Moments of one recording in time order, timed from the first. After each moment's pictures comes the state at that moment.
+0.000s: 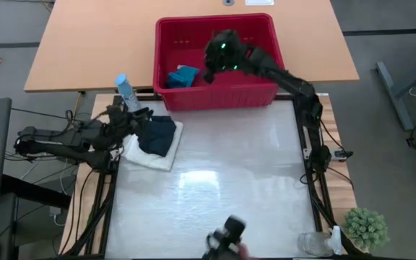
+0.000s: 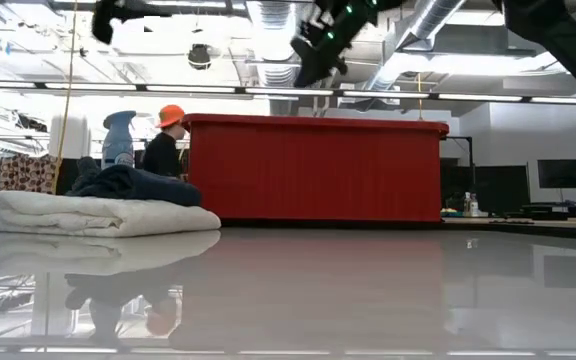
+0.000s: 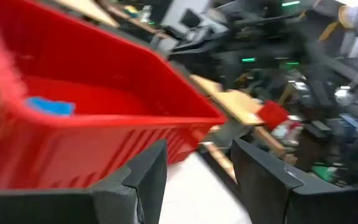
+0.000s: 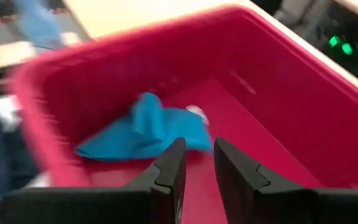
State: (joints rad) left arm -0.07 0.63 0.69 0.00 -0.83 -0.56; right arm -0.57 2.05 2.34 -0.79 0.13 -0.15
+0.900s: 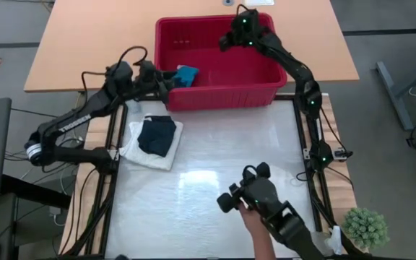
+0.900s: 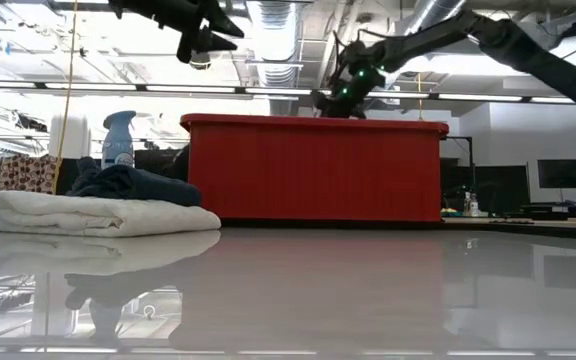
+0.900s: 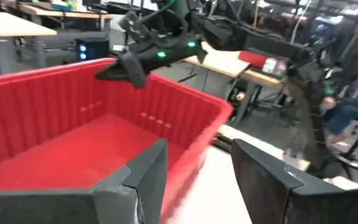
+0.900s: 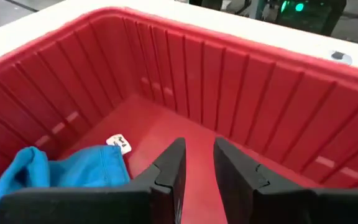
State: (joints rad) left arm 0.69 1.15 1.08 0.02 0.17 -0.19; right arm -0.92 2.21 2.33 -0.52 -0.06 0.05
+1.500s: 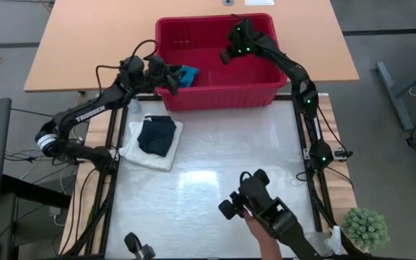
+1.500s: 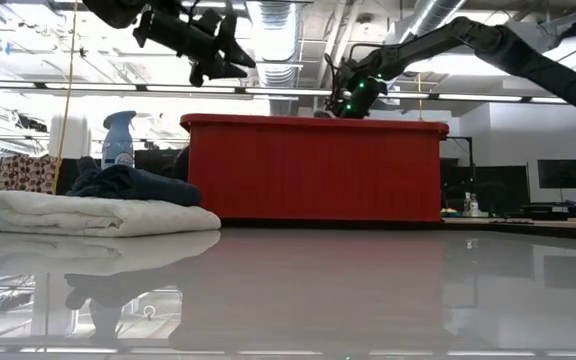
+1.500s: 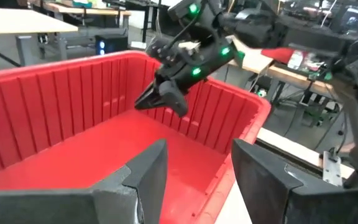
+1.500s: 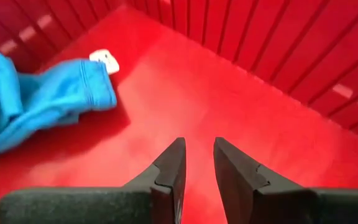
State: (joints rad) left arm 0.77 1.31 1.09 0.16 0.18 -0.16; right arm -0.92 2.26 2.33 -0.75 -0.05 -0.04
